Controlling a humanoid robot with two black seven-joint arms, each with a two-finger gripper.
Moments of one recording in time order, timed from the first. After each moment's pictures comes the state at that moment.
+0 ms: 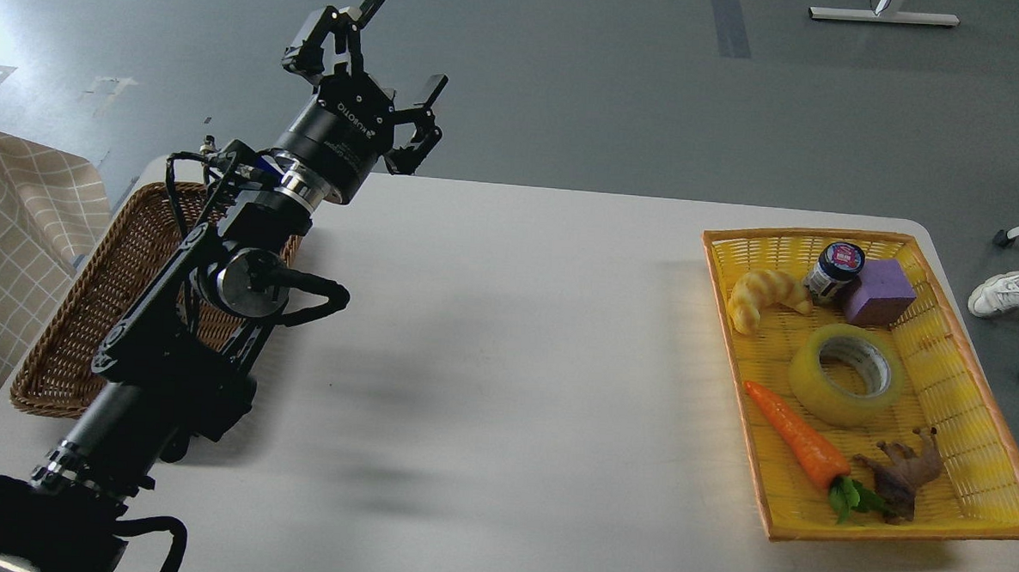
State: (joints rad) left arm -0.51 0.11 -1.28 -1.21 0.53 -0.25 -0.12; right arm 0.30 -0.67 1.78 1.55 -1.26 0.49 0.22
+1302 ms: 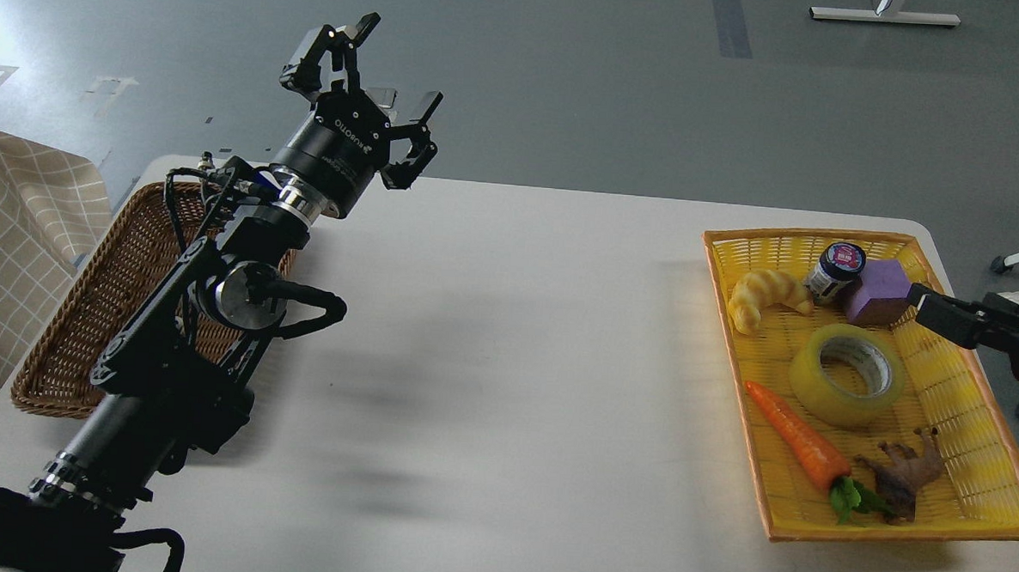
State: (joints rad) left arm -0.48 0.10 -1.28 -1.21 0.53 -0.25 -0.12; right arm 0.16 -0.67 1.39 1.31 -2.09 0.49 0.20
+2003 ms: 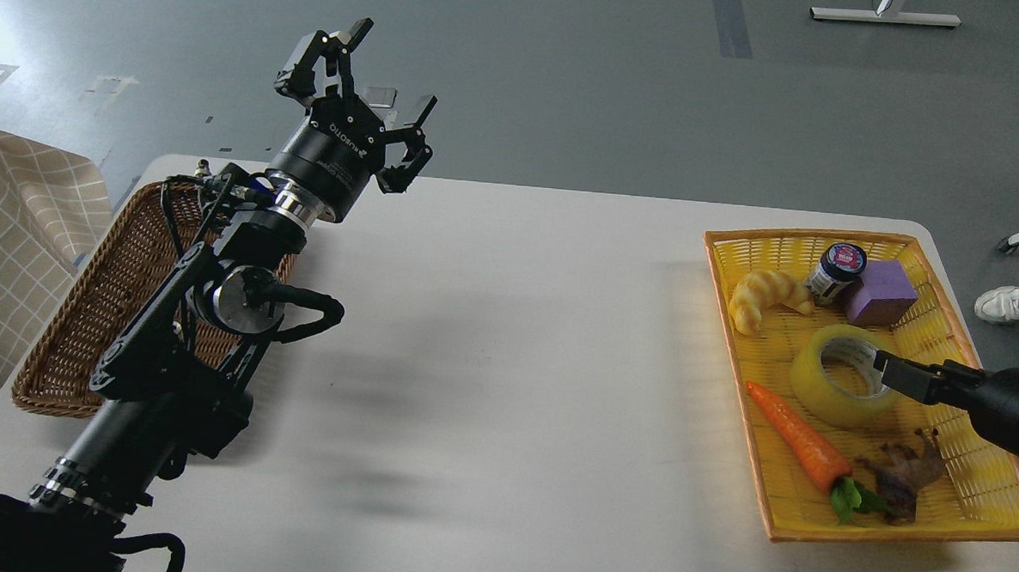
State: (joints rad) left arm -0.46 0.10 -1.30 -1.21 0.53 -0.25 -0.12; right arm 0.16 -0.66 1.28 1.23 -2.10 0.48 0.20
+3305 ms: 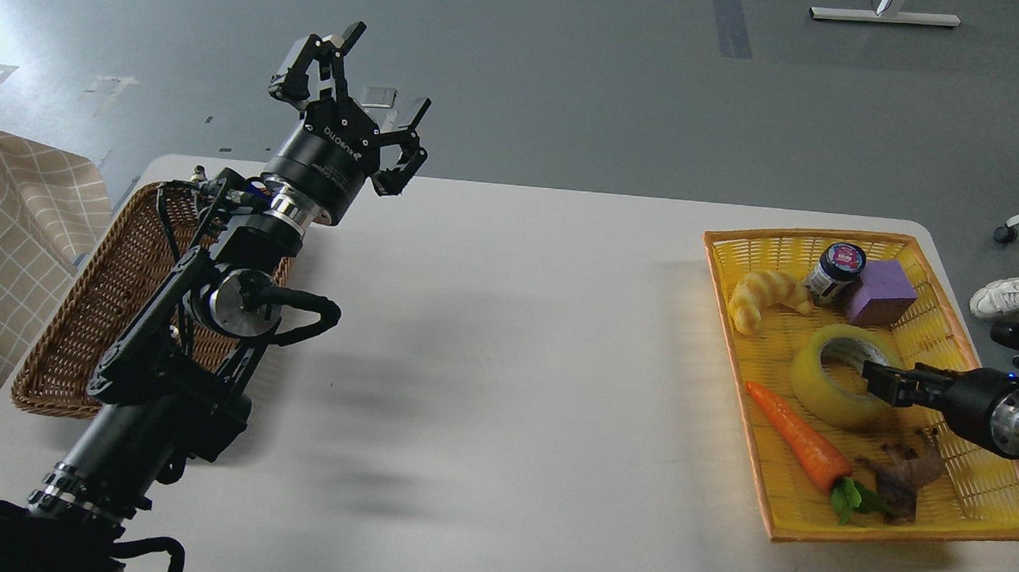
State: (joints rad) left arm -0.45 0.10 -1.32 -1.21 0.53 -0.25 -0.12; right arm 0.27 -0.62 1.14 1.10 -2.18 0.47 0.20
